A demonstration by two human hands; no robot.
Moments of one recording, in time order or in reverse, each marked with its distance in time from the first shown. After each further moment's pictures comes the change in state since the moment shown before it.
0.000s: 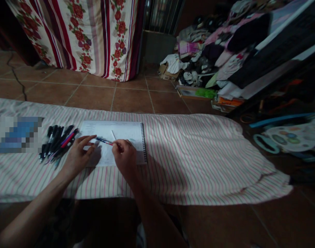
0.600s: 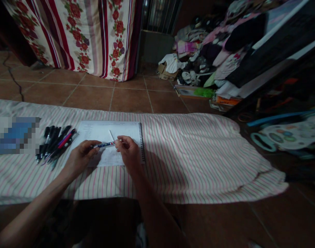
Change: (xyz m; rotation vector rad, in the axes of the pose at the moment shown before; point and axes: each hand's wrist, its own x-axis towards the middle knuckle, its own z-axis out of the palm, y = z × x) left_hand -0.001 0.011 0.002 -0.180 -0.157 -0.027; right_hand 0.009 0.012 -0.008 0.534 -0.060 0.380
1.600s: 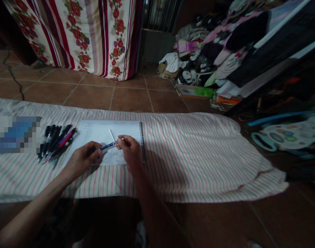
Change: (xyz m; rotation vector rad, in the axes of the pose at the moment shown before) left_hand -0.006 0.019 -0.006 -0.103 -0.211 -0.157; right_hand 0.002 -0.002 -0.001 0.077 0.020 0.054
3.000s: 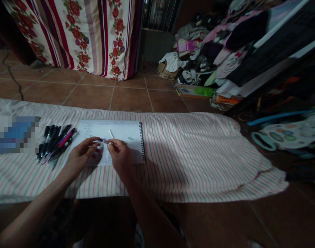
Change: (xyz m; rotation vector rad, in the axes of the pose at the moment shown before) left_hand 0.007 -0.005 0.006 -0.333 0.197 -0.089; right_hand -0.013 0.018 0.023 -0.210 -0.056 -0.155
